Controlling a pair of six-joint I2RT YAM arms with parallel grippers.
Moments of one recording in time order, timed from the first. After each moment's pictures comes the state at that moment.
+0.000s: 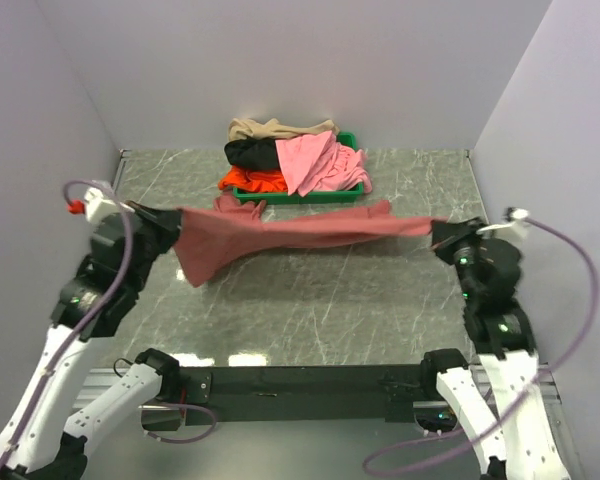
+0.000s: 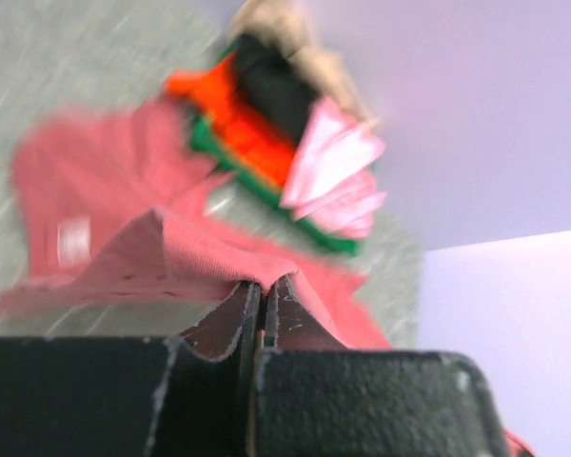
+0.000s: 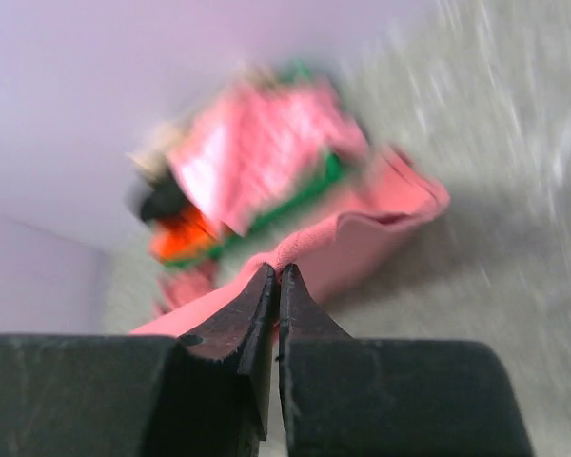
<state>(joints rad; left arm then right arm) -0.41 0.73 1.08 -0.66 -0.41 -1.01 0.11 0.54 0.80 -0.44 0.14 0.72</state>
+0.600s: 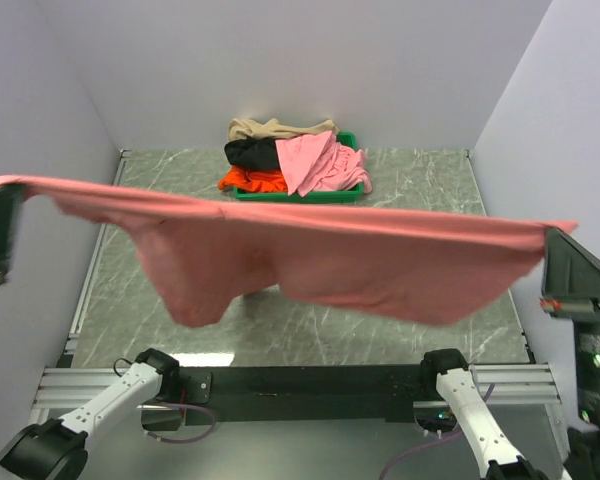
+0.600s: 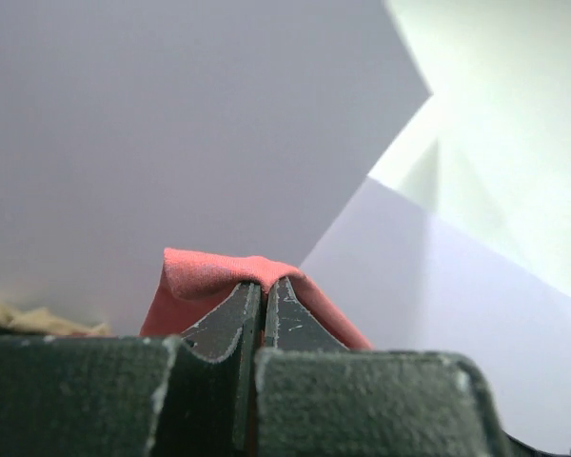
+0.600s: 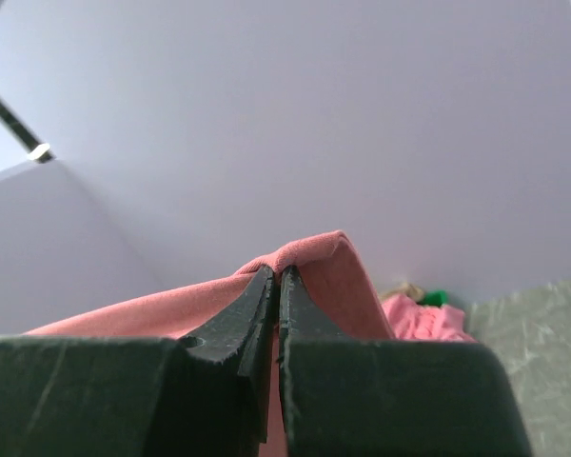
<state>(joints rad) -0.41 0.79 2.09 -0.77 -0.20 -0.71 0.11 0.53 1.70 -0.73 0.13 0.59</state>
